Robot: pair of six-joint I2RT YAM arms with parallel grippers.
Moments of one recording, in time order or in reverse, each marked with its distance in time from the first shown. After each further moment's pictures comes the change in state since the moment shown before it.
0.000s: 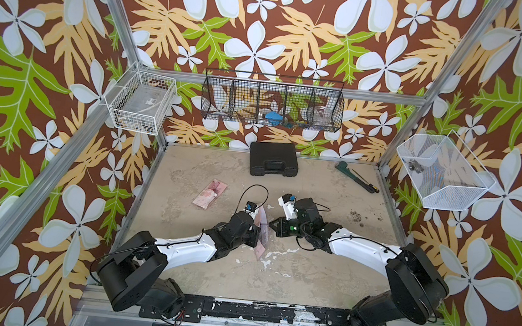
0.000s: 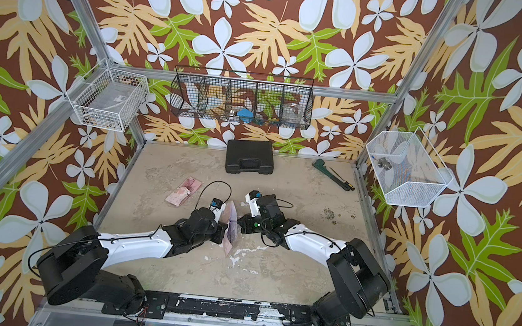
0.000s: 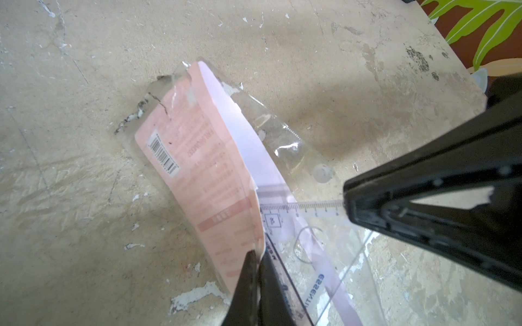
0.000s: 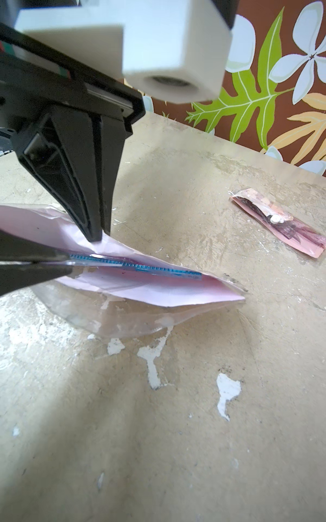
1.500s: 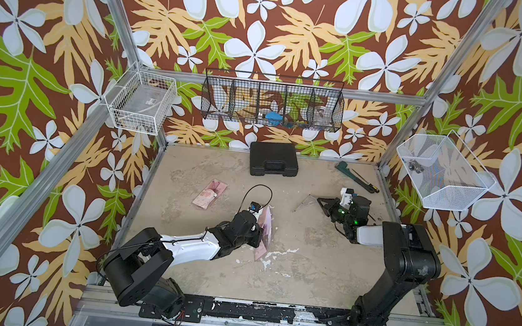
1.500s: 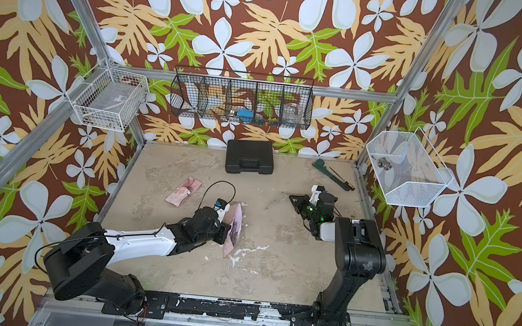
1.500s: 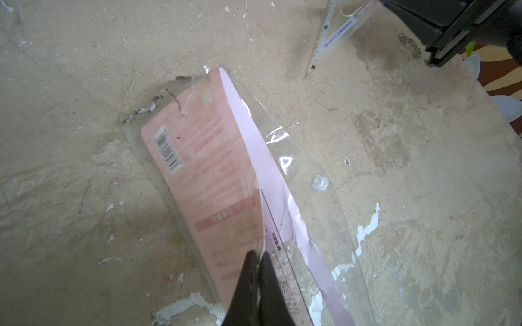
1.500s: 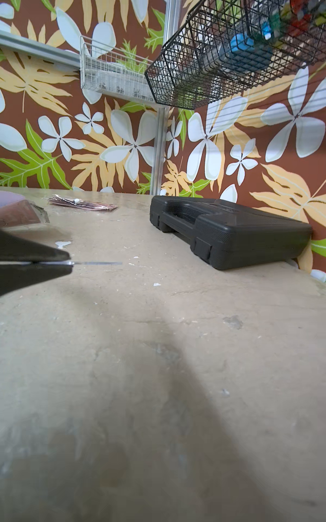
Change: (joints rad) left arm -0.009 0.045 0.035 -0.001 0.029 0.023; right arm -0.674 0.279 -0.149 0.716 -0.265 0.460
